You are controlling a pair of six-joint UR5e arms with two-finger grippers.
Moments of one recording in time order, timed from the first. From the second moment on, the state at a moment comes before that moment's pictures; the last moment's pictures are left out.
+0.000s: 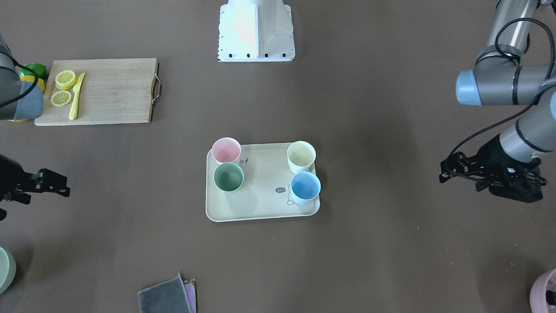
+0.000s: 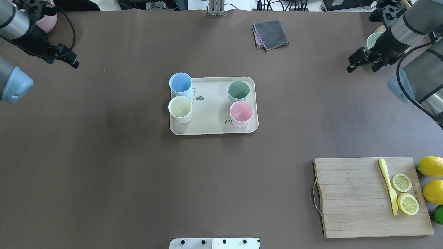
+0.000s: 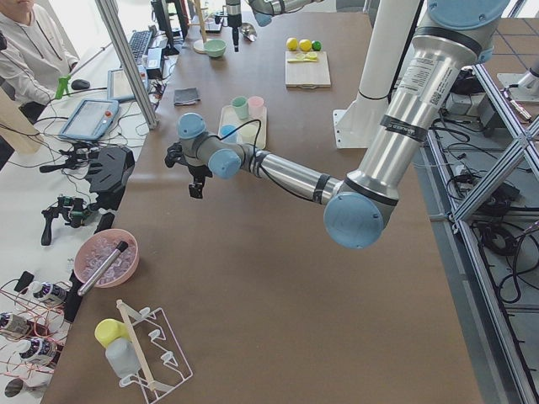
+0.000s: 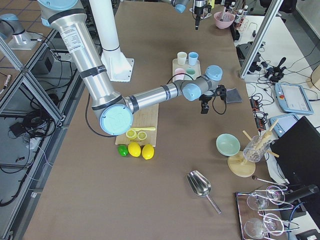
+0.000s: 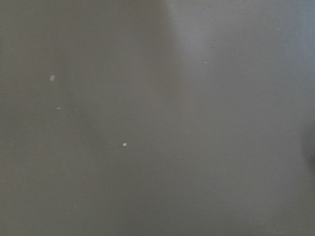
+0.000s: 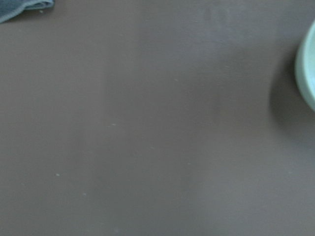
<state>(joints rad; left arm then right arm) -1.16 -1.92 -1.50 -1.85 -2.30 -0.40 1.16 -1.22 1.46 -1.34 2.34 0.48</state>
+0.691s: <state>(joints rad) -1.36 -1.71 -1.71 -1.57 -2.33 -0.03 1.37 -1.38 1.46 -1.35 2.37 0.17</state>
